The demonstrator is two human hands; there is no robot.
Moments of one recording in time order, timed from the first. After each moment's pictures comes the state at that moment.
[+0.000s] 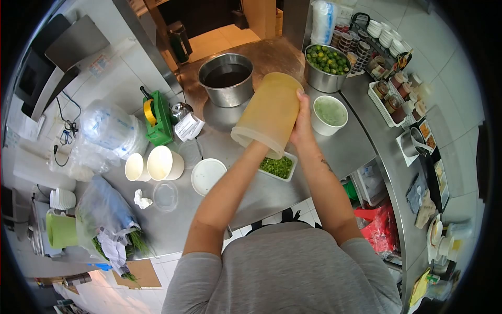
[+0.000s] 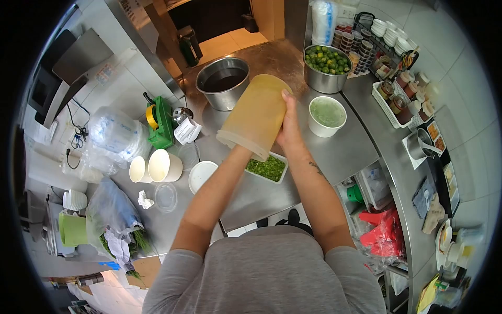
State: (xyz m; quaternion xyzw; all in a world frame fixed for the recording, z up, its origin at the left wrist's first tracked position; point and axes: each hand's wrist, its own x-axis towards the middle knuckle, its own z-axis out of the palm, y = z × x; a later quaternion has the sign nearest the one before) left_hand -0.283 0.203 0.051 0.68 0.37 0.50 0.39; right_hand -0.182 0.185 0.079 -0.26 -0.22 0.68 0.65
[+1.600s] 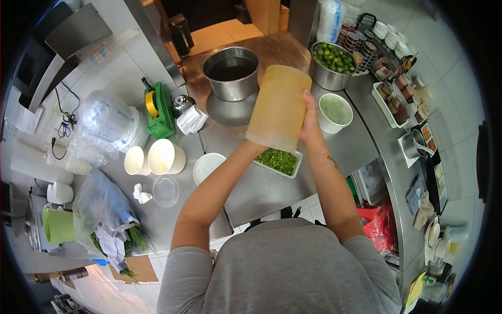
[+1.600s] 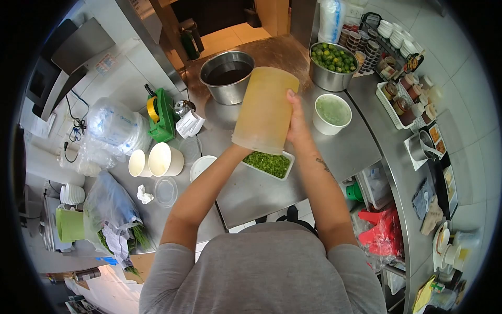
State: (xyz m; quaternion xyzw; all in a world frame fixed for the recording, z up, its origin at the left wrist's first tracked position) left_hand -0.314 0.192 0.030 0.73 0.31 0.46 0.41; right_hand -0.178 0.186 0.069 -0.22 -0.28 0.69 0.63
